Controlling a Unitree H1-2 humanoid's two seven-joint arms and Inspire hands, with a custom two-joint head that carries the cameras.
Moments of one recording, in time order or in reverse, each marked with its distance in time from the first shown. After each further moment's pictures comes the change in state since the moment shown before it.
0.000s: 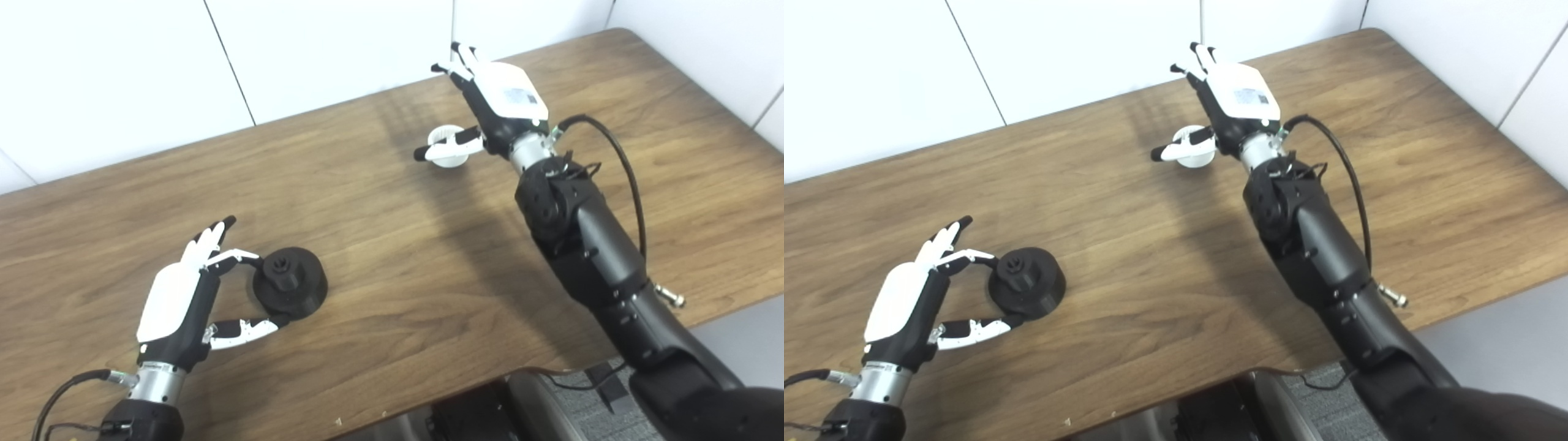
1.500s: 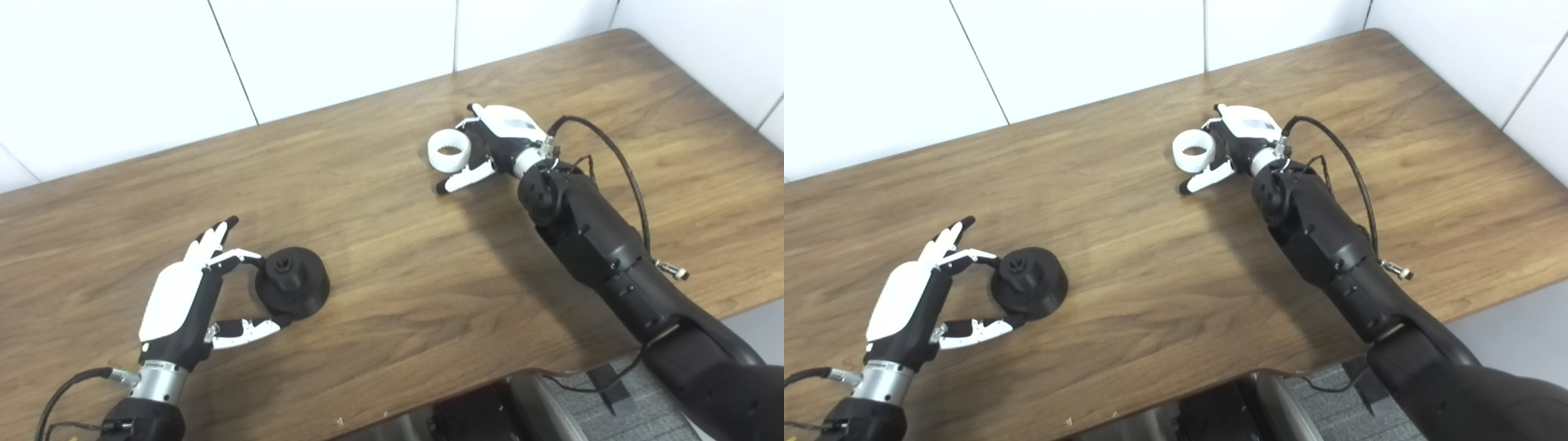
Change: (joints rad) left arm 0.009 -0.001 0.001 -0.035 0.001 0.035 -0.030; right arm -0.047 -0.055 0.085 0.251 0.096 0.027 0.030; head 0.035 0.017
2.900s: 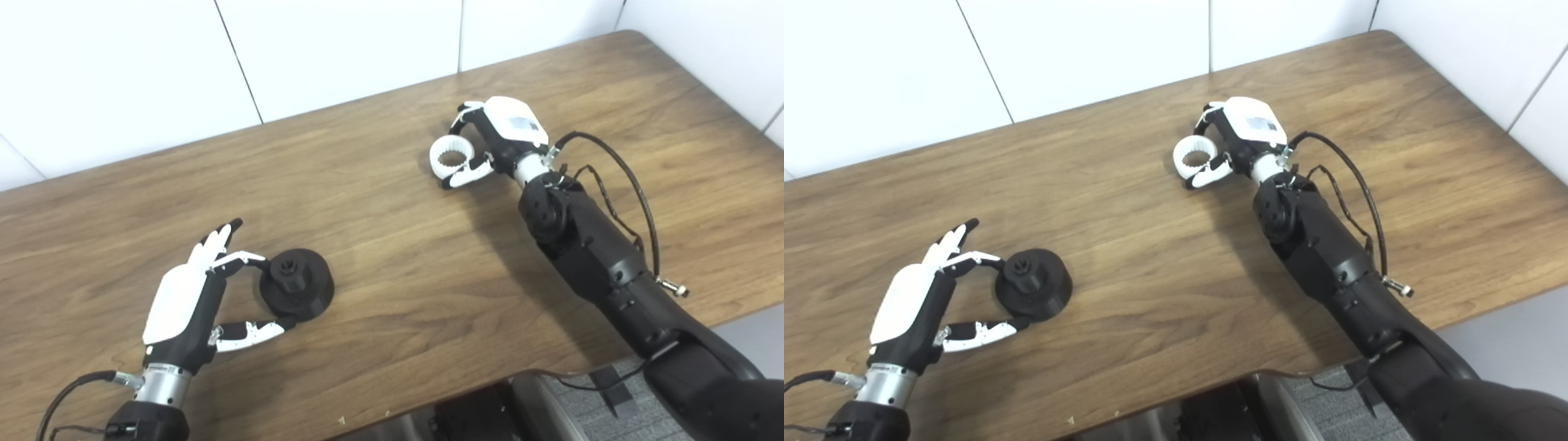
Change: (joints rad) left arm 0.014 -0.009 0.003 -0.014 0.004 0.007 -0.006; right arm 0.047 0.024 -0.023 -0.012 0.088 -0.122 -0.272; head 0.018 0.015
